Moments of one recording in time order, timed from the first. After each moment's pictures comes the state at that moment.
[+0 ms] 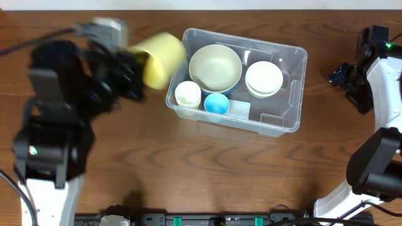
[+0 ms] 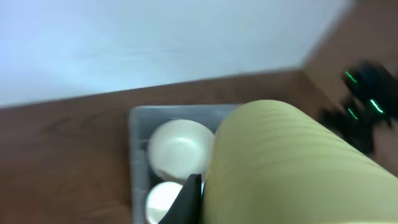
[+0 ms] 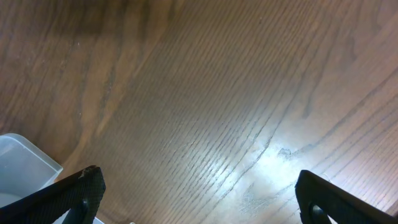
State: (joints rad) left arm -0.21 1.15 1.56 -0.85 0.38 -0.12; right arm -0.25 1.86 1.60 -1.19 0.20 0.73
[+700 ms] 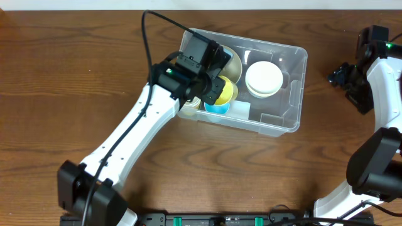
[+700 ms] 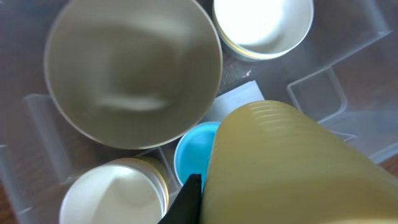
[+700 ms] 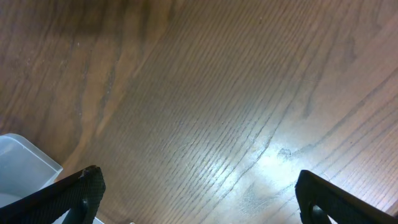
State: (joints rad) left arm -0.56 1.70 1.56 -0.89 0.12 0.04; right arm -0.25 1.86 1.60 -1.19 0.20 0.73
